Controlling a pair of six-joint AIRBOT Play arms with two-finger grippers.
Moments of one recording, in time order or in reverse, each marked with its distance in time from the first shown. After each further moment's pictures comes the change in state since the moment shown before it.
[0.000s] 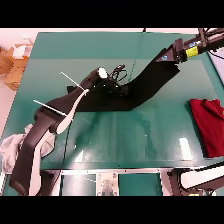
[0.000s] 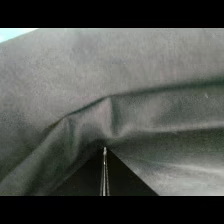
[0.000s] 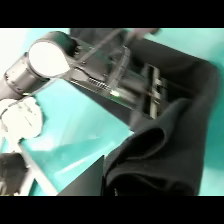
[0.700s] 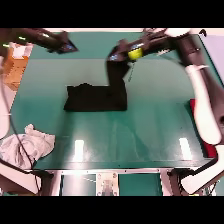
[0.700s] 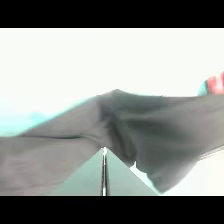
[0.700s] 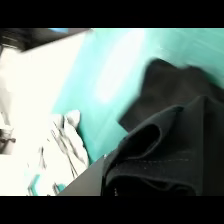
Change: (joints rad) left arm 0.561 0.507 0.001 -0.016 -0.332 0.003; right arm 0.469 -0.132 0.001 0.055 -0.482 0.085
